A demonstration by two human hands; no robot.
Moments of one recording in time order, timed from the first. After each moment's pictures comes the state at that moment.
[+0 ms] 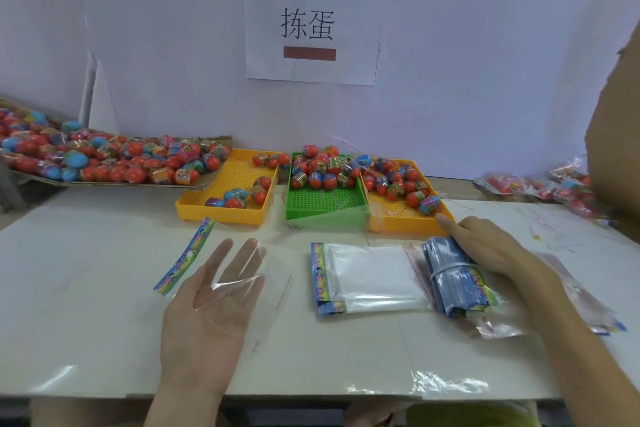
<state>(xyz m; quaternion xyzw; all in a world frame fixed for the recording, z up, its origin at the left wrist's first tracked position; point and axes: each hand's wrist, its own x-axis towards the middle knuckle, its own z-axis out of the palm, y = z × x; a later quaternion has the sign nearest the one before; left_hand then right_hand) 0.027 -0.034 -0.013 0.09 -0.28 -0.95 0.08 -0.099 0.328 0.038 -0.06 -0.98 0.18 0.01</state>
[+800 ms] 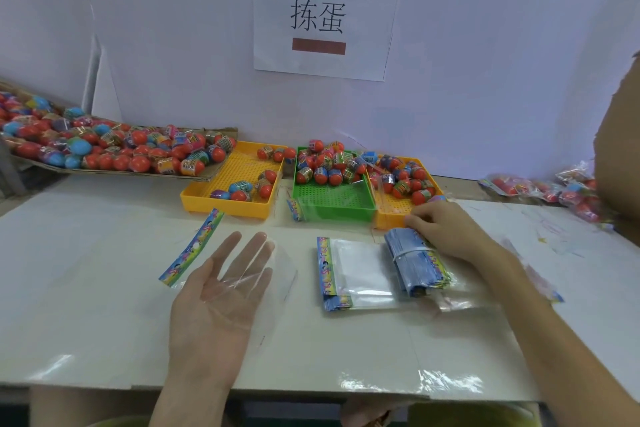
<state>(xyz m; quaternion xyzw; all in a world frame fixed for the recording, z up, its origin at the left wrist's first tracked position) 0.027 -0.033 -0.012 0.11 -0.28 -0.95 0.08 -0.111 0.276 0.046 0.11 -0.96 0.24 0.07</state>
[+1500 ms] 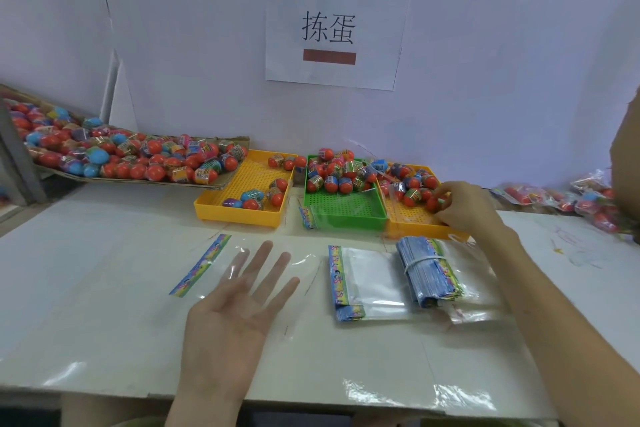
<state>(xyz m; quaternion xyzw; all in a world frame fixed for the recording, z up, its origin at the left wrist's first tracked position) 0.029 -0.032 -0.007 0.07 -0.21 -0.97 0.04 -0.175 0.296 0.047 -0.04 -0.98 0.18 0.11</state>
